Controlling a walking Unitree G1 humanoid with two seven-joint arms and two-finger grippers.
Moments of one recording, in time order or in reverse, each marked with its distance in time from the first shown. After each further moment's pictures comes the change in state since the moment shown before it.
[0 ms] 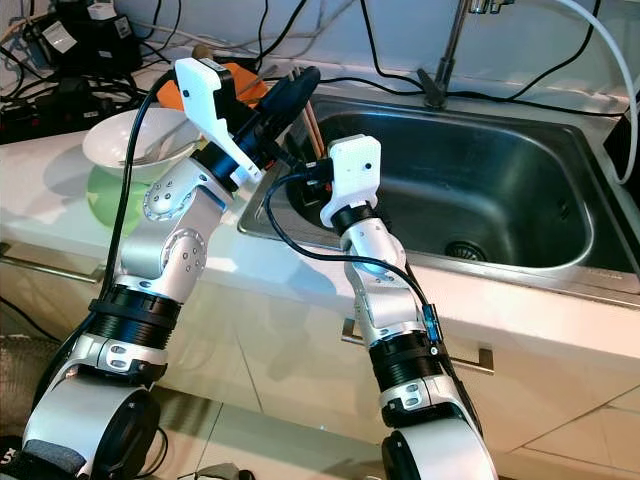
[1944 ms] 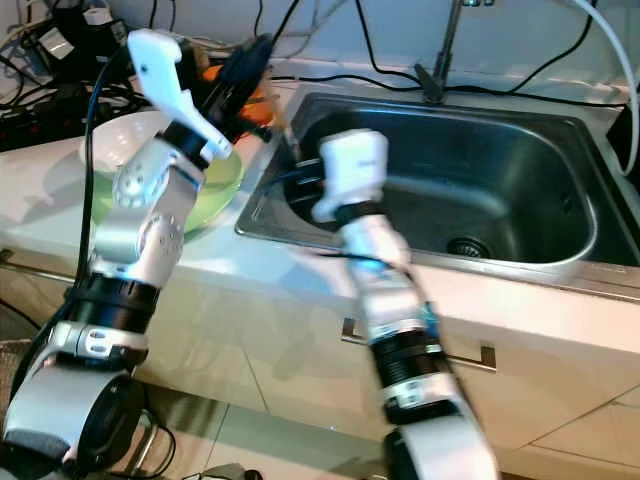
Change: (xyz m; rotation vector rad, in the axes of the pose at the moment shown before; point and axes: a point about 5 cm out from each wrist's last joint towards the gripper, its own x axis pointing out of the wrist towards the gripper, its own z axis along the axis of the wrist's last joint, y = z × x) left arm -0.014 0.033 0.012 0.106 -0.015 0.219; right arm 0.000 -0.009 0.008 -0.036 -0.060 -0.022
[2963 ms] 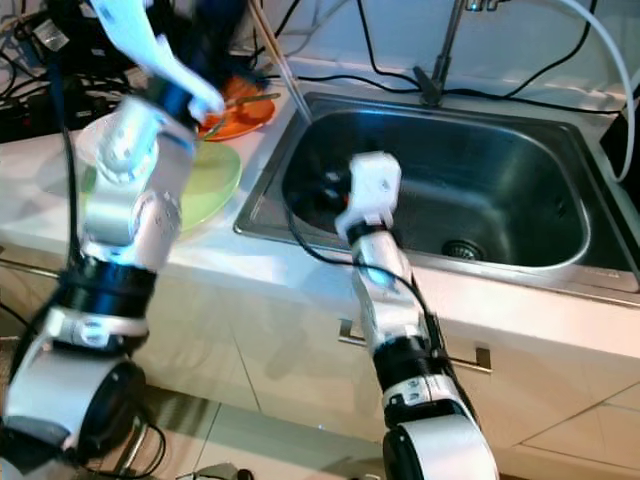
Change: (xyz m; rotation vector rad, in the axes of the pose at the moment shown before) left arm 0.019 -0.019 0.046 0.034 -0.201 -0.073; right arm -0.008 0.000 -0.019 0.020 0.032 -0.063
